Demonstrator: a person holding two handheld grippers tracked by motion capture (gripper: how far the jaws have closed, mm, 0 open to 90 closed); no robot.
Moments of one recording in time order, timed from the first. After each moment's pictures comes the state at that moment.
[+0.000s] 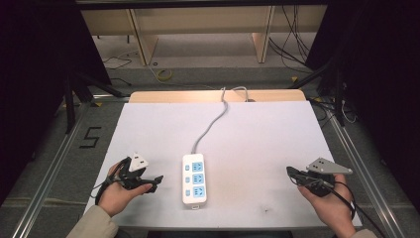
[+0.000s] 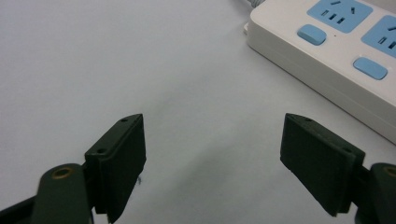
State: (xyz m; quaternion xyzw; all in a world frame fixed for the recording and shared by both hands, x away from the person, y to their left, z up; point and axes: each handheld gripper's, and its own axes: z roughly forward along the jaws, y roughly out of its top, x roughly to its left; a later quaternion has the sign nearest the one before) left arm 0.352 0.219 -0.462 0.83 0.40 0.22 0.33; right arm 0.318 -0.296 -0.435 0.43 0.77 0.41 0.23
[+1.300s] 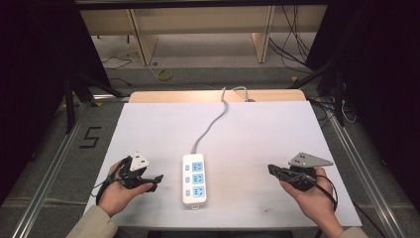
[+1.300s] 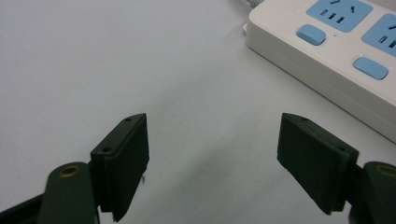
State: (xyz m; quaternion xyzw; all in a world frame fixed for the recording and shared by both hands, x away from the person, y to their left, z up) left arm 0.353 0.217 -0.461 0.83 0.40 0.22 0.32; right arm 0.329 -0.254 -0.426 0.40 0.79 0.44 0.18
